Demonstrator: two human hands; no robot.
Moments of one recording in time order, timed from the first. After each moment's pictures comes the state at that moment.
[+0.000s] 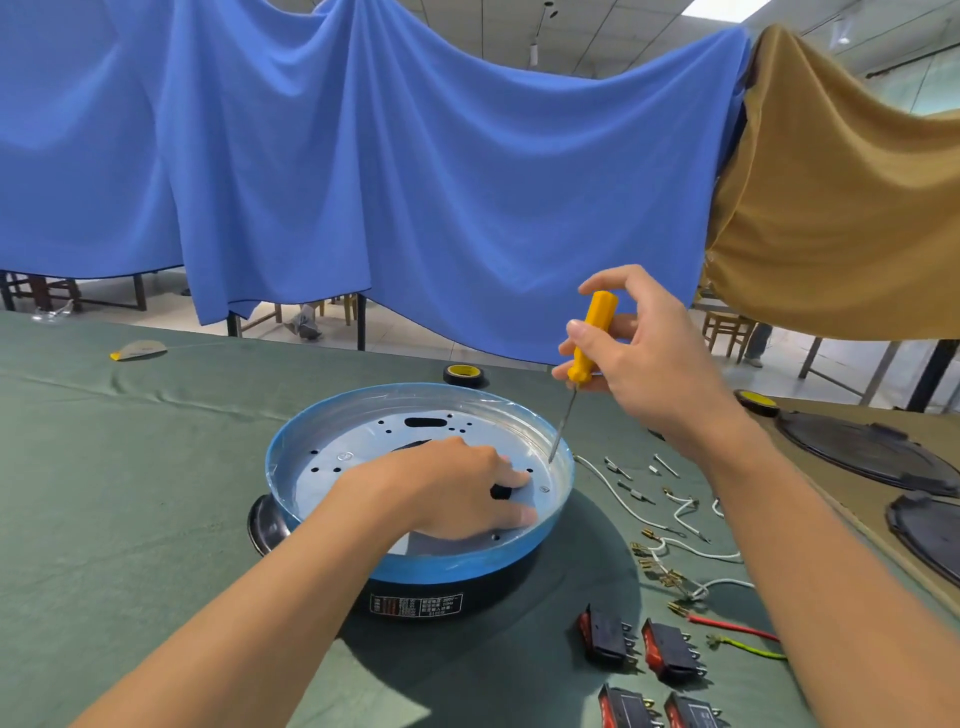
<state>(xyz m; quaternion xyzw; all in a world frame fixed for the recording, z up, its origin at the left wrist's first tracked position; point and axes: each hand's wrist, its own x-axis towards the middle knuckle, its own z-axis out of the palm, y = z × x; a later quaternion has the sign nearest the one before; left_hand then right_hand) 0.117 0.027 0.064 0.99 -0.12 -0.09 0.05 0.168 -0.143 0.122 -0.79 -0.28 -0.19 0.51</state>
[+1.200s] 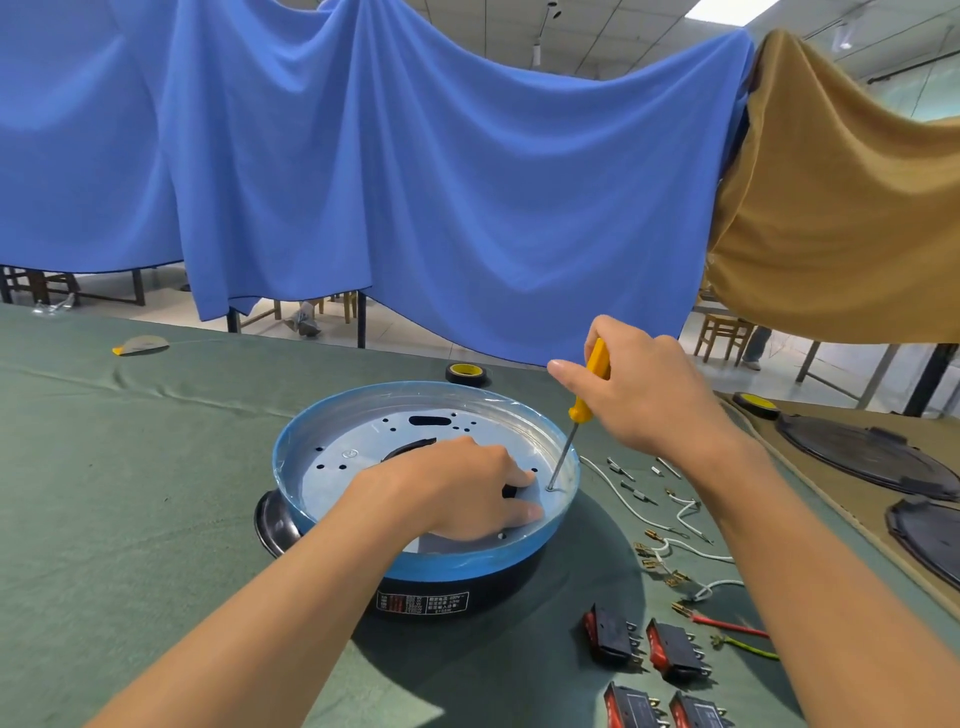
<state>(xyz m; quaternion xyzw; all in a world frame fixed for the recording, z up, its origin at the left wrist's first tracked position) 0.122 0.026 0.057 0.99 -0.11 -0.07 0.07 0.173 -0.140 0.109 -0.92 -0.22 -0.24 0.20</state>
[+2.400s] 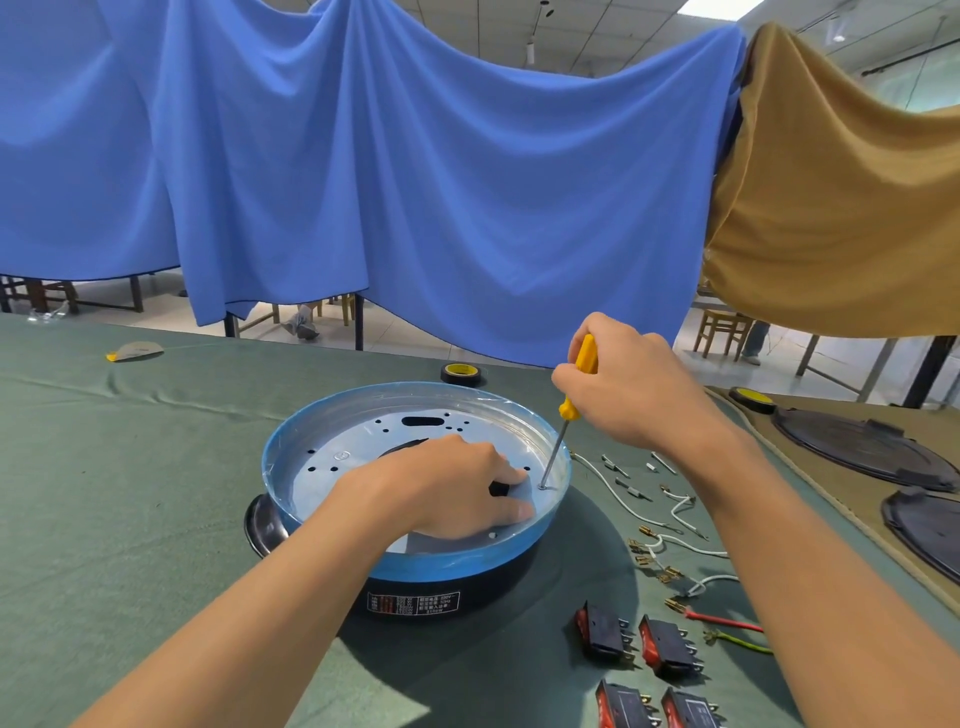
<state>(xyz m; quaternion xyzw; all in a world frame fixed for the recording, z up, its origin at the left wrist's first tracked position) 0.120 0.026 0.060 0.99 -0.12 -0.07 0.08 0.178 -0.141 0.111 -0.93 -0.21 -0.20 0.23</state>
